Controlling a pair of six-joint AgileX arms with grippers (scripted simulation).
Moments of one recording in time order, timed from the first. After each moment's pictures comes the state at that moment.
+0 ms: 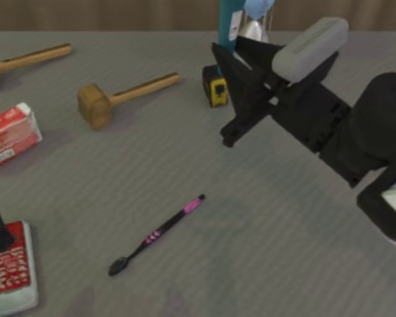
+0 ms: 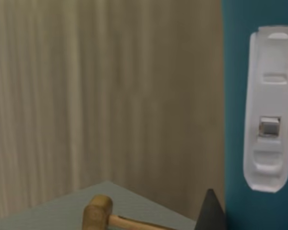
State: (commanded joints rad) left arm 0.00 0.00 0.00 0.00 0.00 0.00; right arm 0.63 1.65 0.70 1.13 -0.15 0.05
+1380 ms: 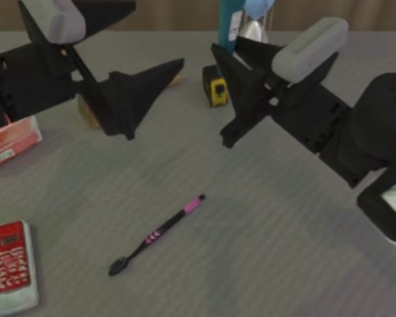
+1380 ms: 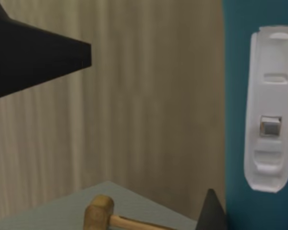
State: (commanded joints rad) left arm -0.32 1.22 0.74 0.44 0.72 0.11; right arm 0.63 1.65 0.70 1.13 -0.15 0.05
